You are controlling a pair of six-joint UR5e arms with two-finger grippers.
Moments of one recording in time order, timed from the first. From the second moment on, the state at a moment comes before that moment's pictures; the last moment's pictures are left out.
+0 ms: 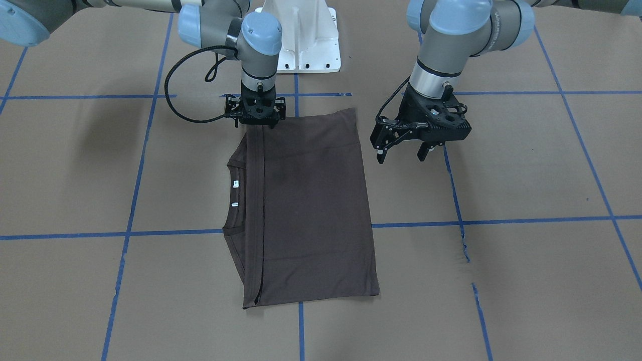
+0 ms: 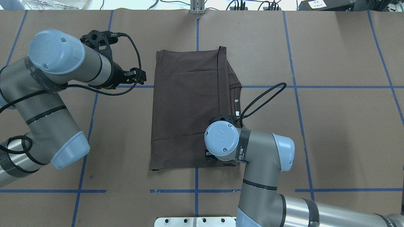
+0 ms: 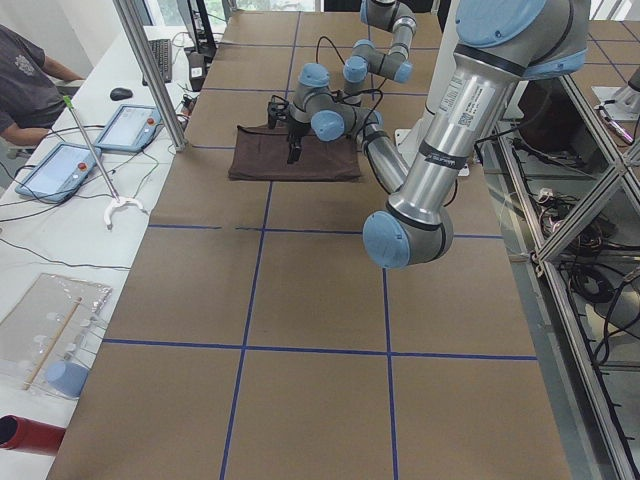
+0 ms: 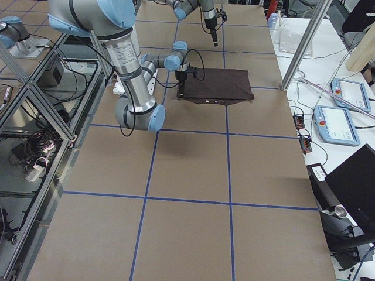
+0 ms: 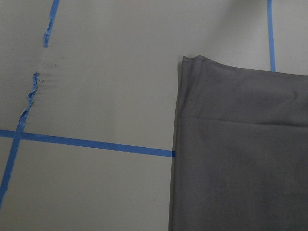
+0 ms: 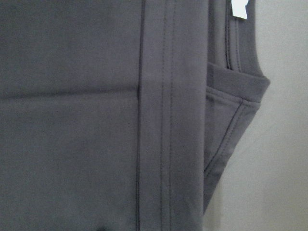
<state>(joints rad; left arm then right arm) -0.71 -2.05 -1.89 -1.70 -1.83 -1.25 0.32 -0.96 1.72 -1.77 1.71 1.24</state>
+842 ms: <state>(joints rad) -0.70 -2.04 -1.88 -1.71 -1.82 -1.26 0.33 -0.98 1.73 -1.79 1.72 1.21</state>
